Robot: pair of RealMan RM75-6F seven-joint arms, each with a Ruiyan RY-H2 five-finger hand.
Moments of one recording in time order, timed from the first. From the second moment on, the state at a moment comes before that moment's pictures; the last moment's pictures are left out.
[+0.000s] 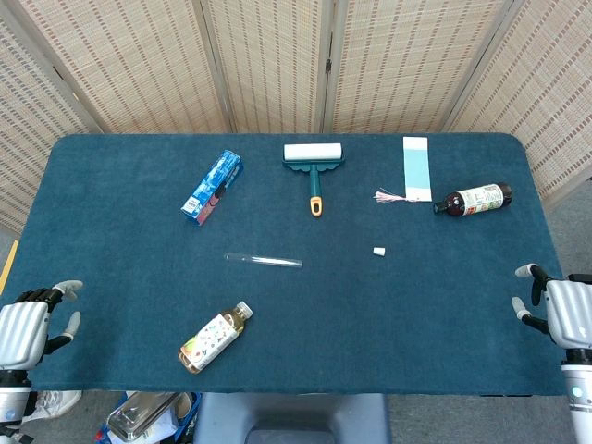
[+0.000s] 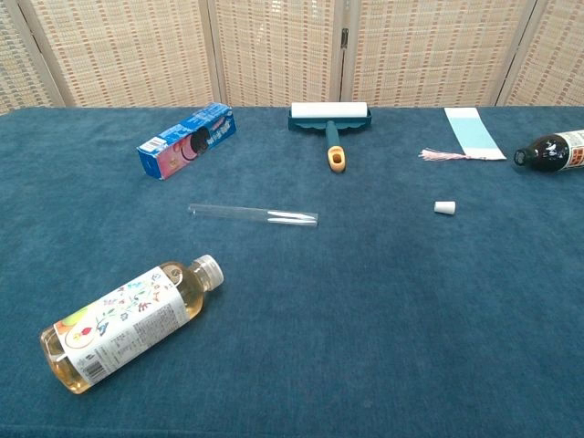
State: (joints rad) left arm -0.13 -1.08 -0.08 -1.79 1.45 1.47 0.14; right arm 0.21 -1.03 -0.03 -1.74 -1.26 1.53 -0.13
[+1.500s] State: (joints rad) left arm -0.33 -1.11 -0.15 -1.77 1.52 1.30 0.09; right arm 0.15 -0.99 0.05 -1.77 -1.48 1.49 -0.07
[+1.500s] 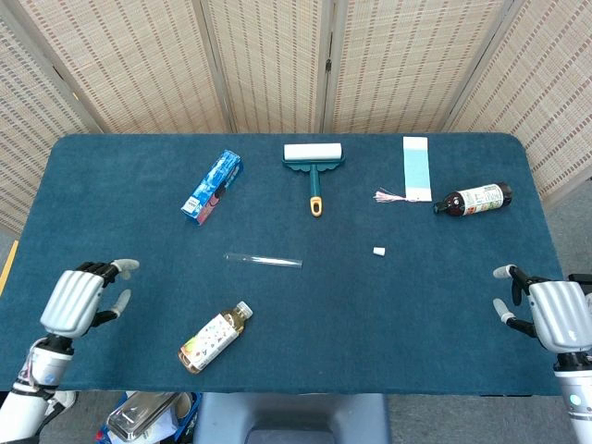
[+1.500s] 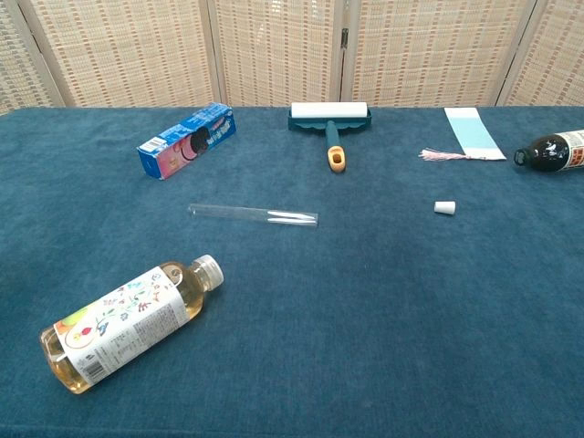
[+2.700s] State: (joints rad) left arm -1.01 -1.58 -0.29 -1.48 0.78 0.83 0.65; right arm 0.20 -0.98 0.08 -1.78 -1.47 1.38 -0.07
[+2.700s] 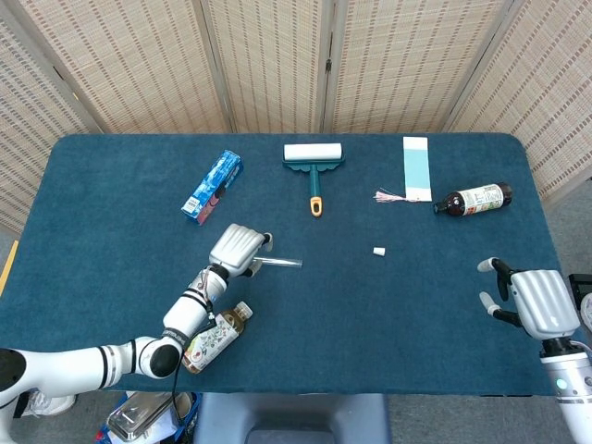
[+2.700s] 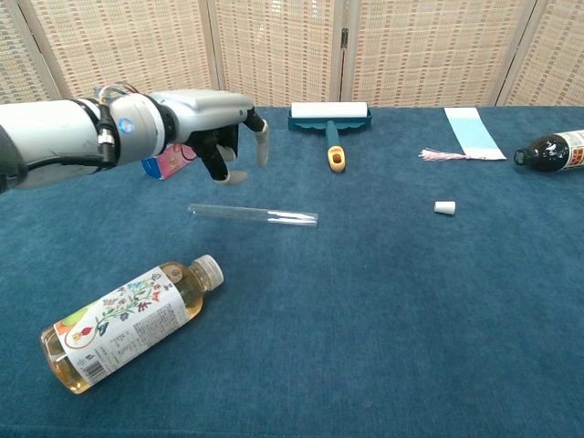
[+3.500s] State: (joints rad) left arm -1.16 -1.74 -0.23 -1.22 0.47 0.82 0.78; right arm 0.21 -0.99 0.09 -1.76 -1.46 1.36 -0.06
